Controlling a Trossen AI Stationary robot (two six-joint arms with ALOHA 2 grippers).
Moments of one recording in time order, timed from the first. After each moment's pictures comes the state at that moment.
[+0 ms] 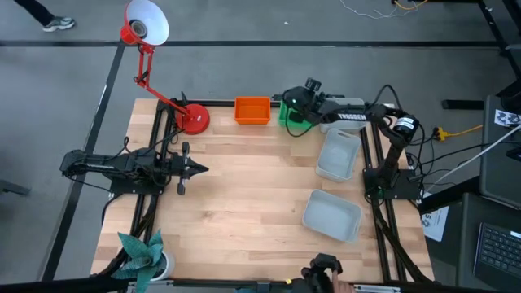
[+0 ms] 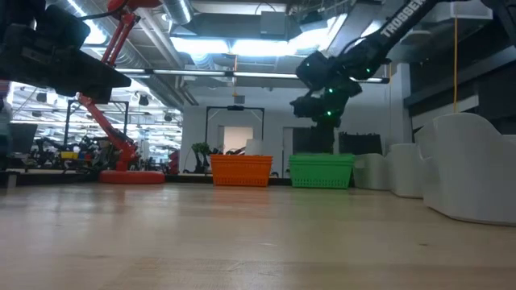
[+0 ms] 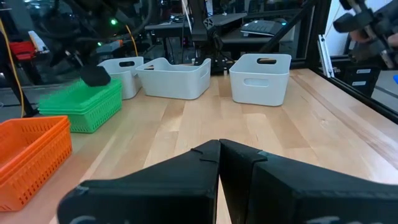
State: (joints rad) left arm -0.04 0.06 0.01 0.03 -0.10 0.06; right arm -0.58 1.82 1.12 -0.05 0.74 -0.57
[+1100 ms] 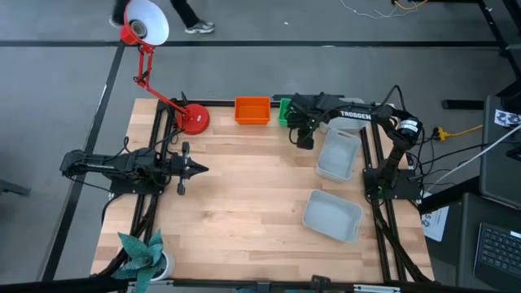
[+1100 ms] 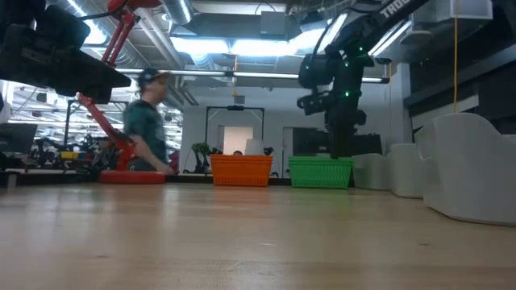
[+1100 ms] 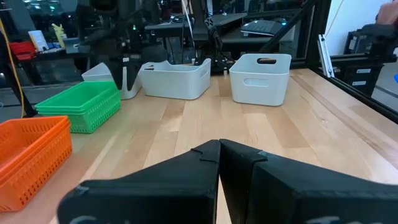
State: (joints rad) left arm -0.04 0.06 0.01 0.03 -0.10 0.06; right arm -0.53 1.78 1.27 -0.82 0.06 -0.39
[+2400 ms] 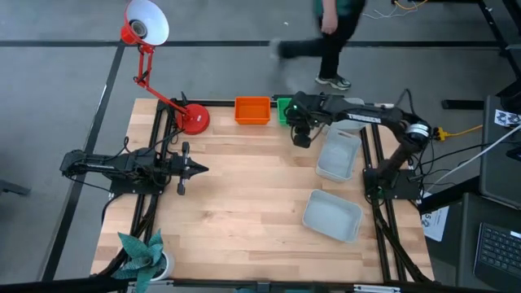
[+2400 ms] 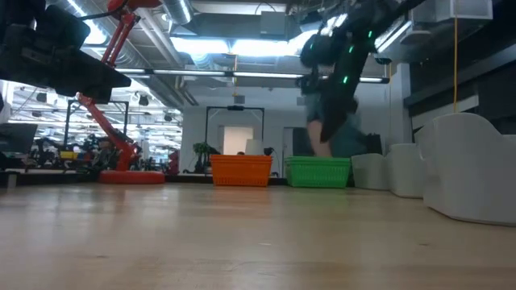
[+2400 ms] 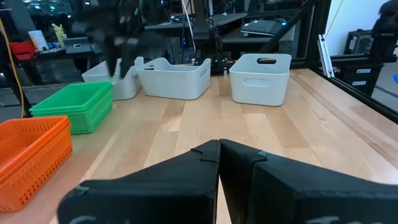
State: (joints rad) left arm -0.04 0.06 0.01 0.03 -0.10 0.06; right arm -0.49 1.67 1.25 -0.73 0.08 -0.35
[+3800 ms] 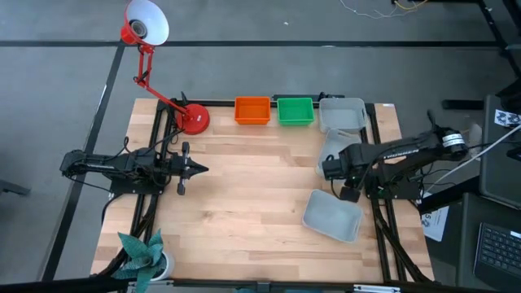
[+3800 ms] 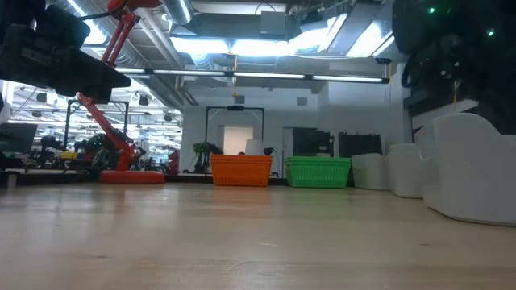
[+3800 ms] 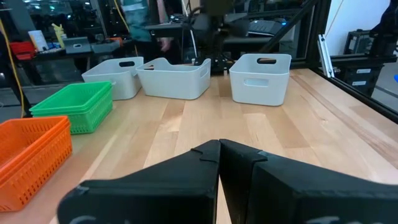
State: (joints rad) left arm -0.04 0.06 0.01 0.03 -0.10 0.06; right arm 0.10 1.31 0.89 -1.43 -0.05 0.52
